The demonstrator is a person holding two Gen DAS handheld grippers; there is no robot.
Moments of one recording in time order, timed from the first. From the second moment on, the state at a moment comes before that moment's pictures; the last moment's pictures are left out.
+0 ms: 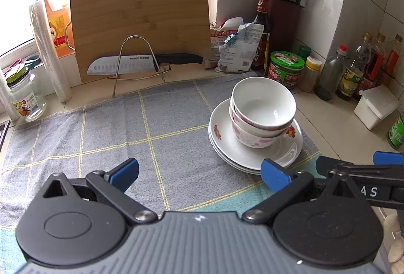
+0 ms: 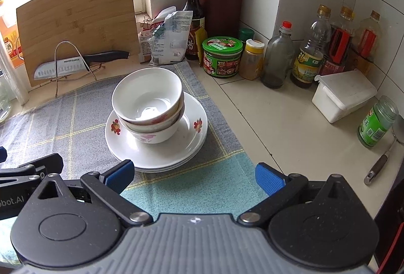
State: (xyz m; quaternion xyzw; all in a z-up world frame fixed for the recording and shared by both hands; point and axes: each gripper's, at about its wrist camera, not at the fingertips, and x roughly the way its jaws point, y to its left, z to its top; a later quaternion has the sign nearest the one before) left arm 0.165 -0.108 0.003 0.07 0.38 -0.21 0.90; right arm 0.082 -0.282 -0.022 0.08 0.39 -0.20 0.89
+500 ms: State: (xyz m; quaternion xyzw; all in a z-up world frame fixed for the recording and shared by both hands) left arm 0.160 -0.112 0.008 0.07 0.38 -0.21 0.90; right arm 0.078 -0.282 -0.019 0.08 0.39 -0.21 0.89
